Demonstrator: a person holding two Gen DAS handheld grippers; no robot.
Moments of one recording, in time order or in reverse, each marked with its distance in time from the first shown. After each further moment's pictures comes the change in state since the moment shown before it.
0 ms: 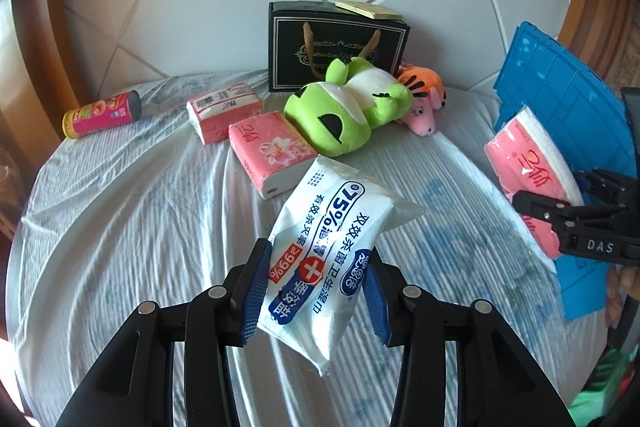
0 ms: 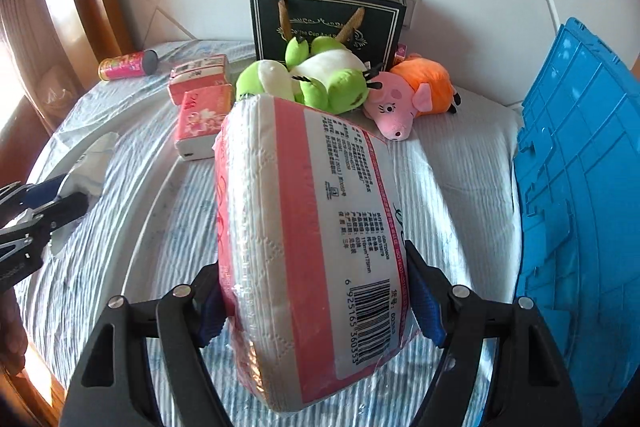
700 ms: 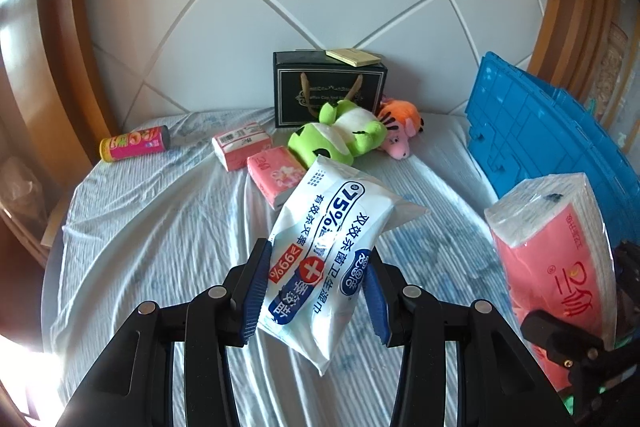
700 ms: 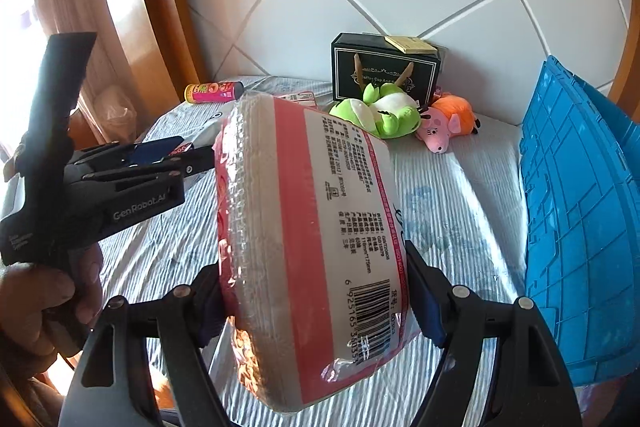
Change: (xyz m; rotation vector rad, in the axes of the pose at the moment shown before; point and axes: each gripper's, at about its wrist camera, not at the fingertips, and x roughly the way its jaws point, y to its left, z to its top) left arm -0.128 -0.013 -0.006 0.024 -0.090 0.012; right arm -0.157 0.097 -0.066 -0.010 -0.121 0.113
